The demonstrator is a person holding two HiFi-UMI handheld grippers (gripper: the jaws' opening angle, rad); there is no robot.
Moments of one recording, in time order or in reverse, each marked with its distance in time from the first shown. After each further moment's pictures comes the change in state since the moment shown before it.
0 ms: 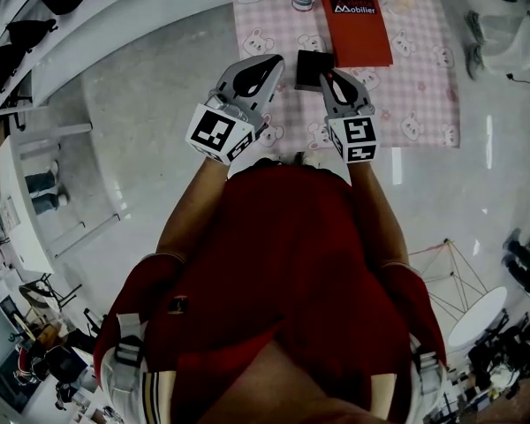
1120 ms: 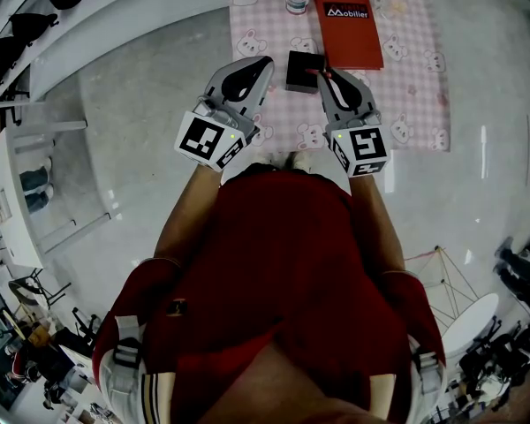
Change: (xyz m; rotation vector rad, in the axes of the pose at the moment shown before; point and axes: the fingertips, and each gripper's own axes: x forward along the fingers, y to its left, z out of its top) left arm -0.012 -0.018 0.028 0.024 -0.049 0.051; right arm -0.048 0.004 0.074 -0.013 -0.141 0.060
